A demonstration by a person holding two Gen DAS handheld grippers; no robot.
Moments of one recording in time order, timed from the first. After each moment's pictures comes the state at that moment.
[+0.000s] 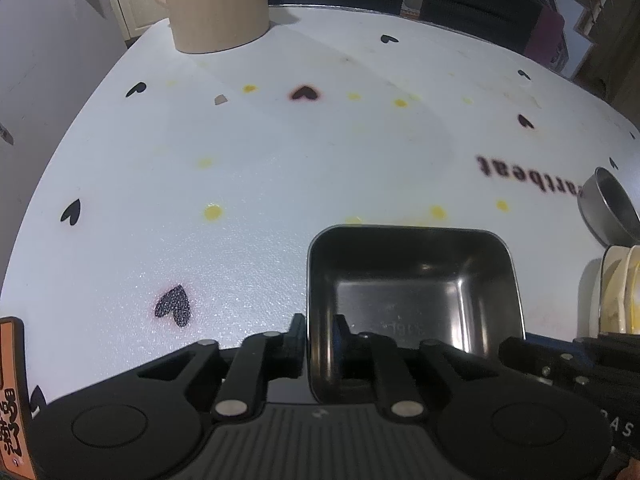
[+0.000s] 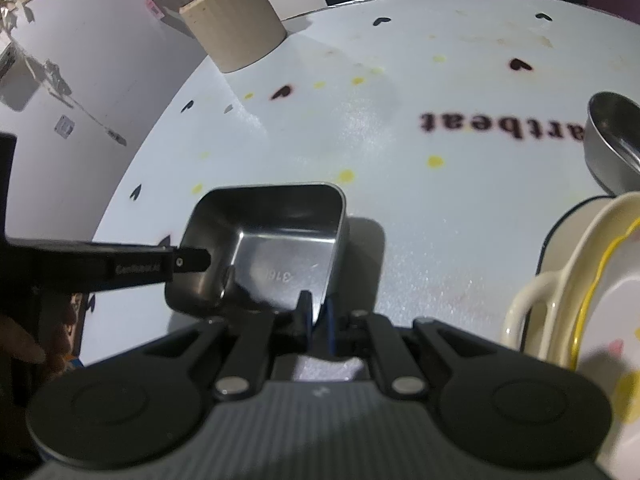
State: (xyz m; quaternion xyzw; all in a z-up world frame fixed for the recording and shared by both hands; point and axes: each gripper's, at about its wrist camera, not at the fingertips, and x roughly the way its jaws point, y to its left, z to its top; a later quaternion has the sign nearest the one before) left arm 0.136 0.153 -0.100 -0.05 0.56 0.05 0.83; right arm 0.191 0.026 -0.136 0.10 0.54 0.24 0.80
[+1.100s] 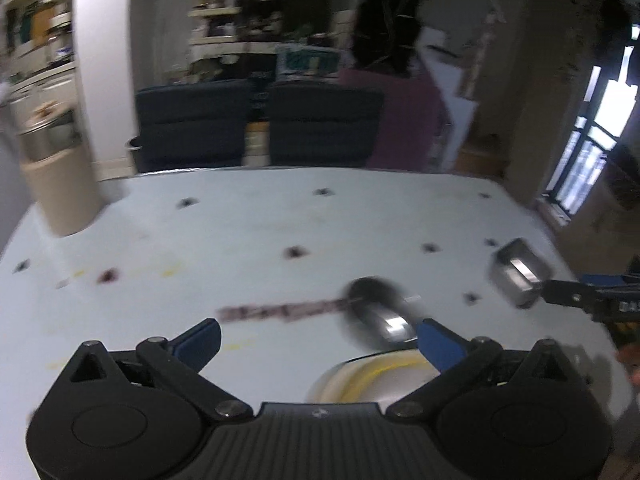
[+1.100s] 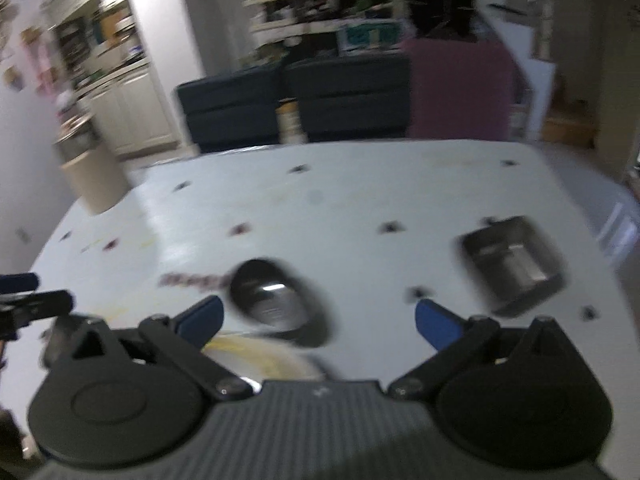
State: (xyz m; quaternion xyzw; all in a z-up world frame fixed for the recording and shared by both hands) left arm 0.141 -0.071 0.017 -0.03 0.39 -0.08 0.92; right arm 0.179 -0.266 -0.029 0.05 0.41 0.07 0.91
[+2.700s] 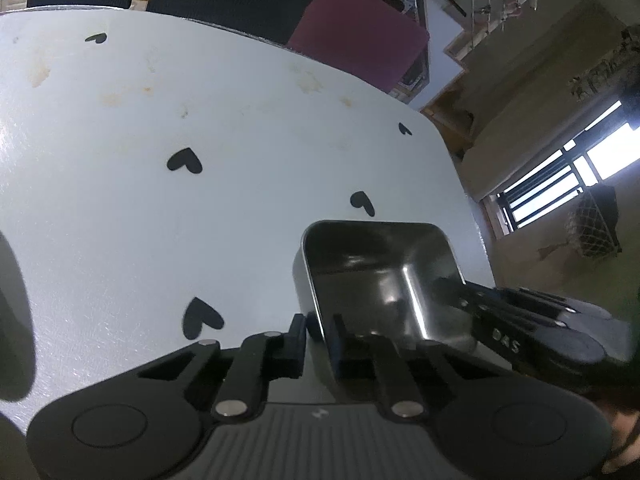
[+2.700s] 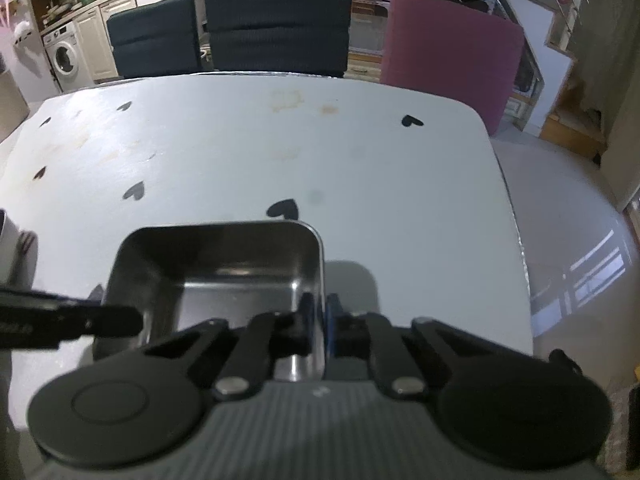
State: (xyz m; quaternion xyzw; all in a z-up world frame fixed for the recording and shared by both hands) left arm 0.307 -0.333 -0.145 -0.21 0.50 -0.12 0.83; right arm 0.342 -0.486 -0.160 -0.05 0.47 0.10 0.87
